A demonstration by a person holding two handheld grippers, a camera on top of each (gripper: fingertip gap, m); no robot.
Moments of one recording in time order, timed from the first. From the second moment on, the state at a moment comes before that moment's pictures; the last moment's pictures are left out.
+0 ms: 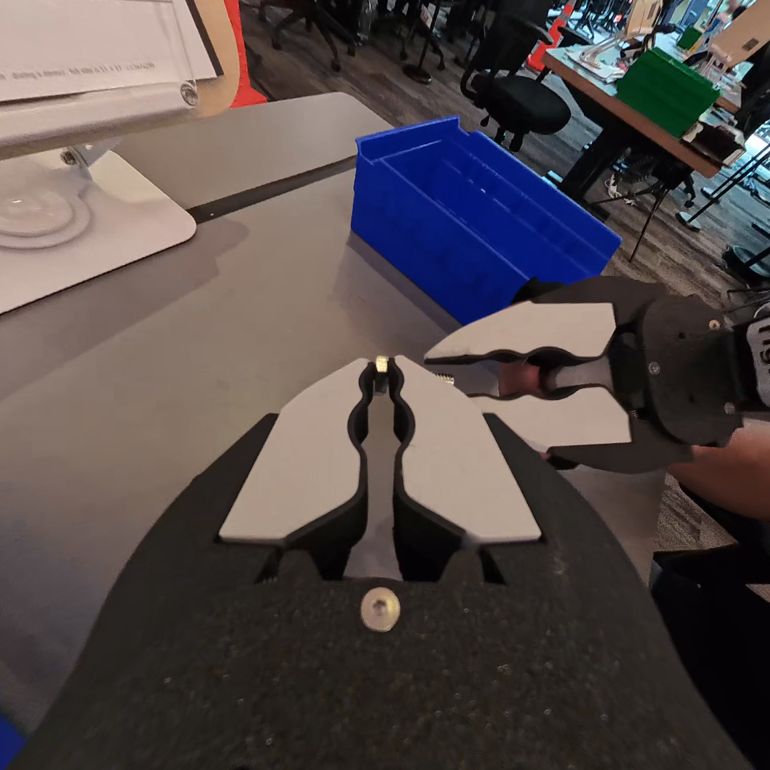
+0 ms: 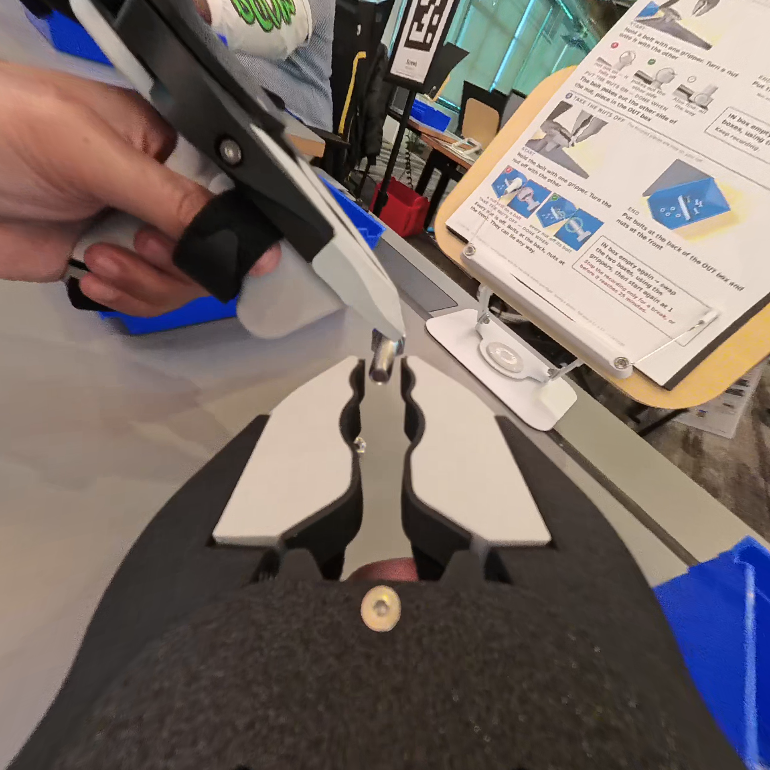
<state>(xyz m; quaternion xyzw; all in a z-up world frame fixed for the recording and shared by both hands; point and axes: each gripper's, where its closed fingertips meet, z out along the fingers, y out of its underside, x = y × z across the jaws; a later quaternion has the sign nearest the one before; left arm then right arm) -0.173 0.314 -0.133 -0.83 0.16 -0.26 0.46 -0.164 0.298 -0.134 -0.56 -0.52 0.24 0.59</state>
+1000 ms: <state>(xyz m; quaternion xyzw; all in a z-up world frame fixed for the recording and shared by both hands) -0.168 0.310 -0.139 -0.83 0.16 -0.29 0.44 -0.157 0.296 -0.139 -0.55 -0.56 0.22 0.57</state>
